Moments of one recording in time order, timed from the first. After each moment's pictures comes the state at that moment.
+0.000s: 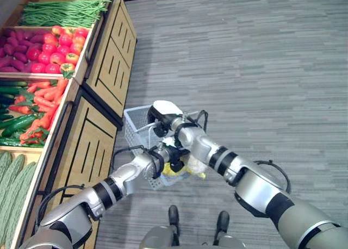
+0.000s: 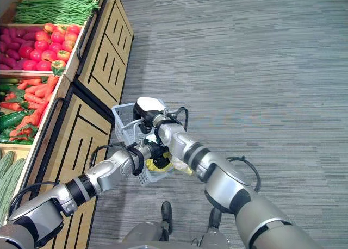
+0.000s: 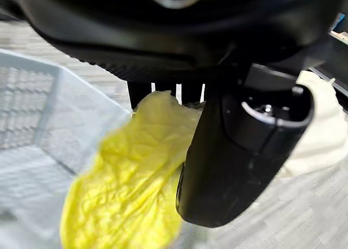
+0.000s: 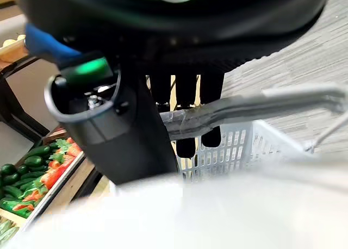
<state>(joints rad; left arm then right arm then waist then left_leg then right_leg) -0.54 0.55 -0.88 0.20 0.61 0.05 -0.13 -0.90 -0.16 0.83 0.65 -0.35 0.14 -0.04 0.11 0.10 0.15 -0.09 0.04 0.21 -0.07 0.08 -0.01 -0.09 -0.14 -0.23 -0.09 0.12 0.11</state>
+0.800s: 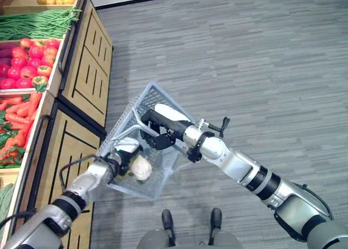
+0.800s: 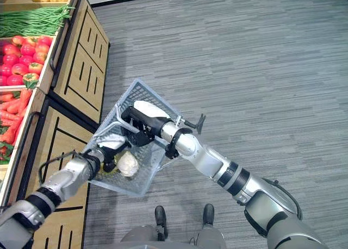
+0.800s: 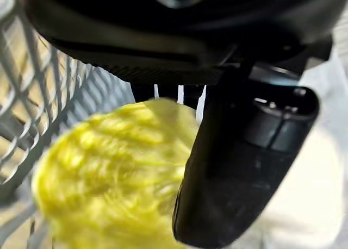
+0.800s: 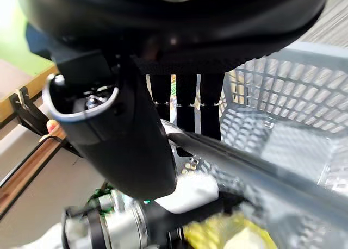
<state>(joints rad) -0.39 0.80 -0.63 0.29 0.76 0.06 -0.12 -0.66 -0.41 0.77 0.01 -0.10 0.14 0.10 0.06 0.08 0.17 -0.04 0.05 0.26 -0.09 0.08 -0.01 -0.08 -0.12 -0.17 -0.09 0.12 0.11</state>
